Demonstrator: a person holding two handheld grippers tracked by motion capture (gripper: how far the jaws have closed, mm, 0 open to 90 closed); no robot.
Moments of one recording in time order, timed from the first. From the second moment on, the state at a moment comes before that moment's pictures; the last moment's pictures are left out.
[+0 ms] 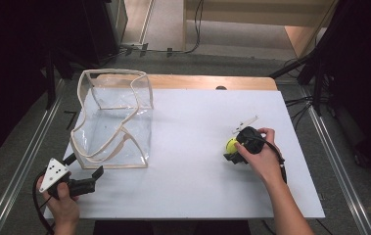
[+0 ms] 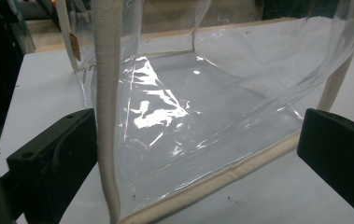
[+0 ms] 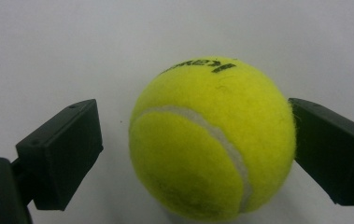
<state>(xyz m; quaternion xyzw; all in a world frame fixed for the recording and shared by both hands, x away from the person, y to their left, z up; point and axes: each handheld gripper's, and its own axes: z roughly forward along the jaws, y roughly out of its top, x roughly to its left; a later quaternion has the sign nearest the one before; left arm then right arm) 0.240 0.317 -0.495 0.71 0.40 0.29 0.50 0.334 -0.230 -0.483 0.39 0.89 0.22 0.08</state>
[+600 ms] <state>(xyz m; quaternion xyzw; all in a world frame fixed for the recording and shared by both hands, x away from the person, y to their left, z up) 0.242 0.318 -0.494 0.71 0.40 0.28 0.51 0.339 -0.226 -0.478 0.40 0.89 0.21 0.08</state>
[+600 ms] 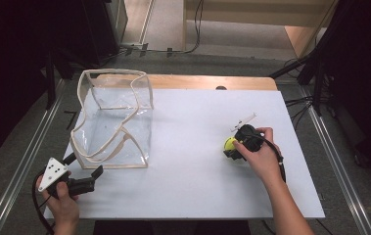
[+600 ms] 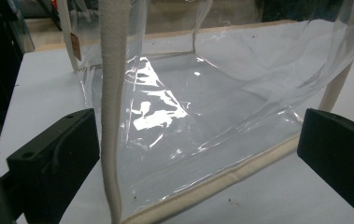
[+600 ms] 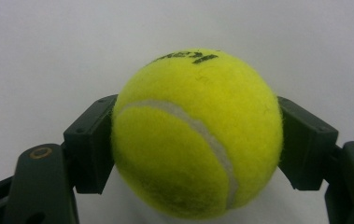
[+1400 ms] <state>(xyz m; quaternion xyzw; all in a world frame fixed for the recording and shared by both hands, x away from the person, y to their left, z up) 0.242 0.318 -0.494 0.71 0.40 0.28 0.51 0.350 -0.196 -0.452 0.36 0.90 0.22 0.06</state>
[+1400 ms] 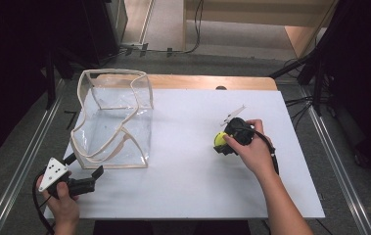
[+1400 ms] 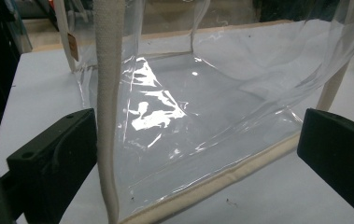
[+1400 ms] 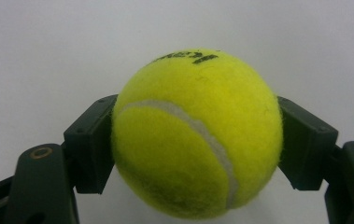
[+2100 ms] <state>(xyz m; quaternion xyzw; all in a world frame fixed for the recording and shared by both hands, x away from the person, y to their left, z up) 0.242 0.317 -0.495 0.71 0.40 0.28 0.51 0.360 -0.169 -0.435 0.32 0.92 0.23 0.06</state>
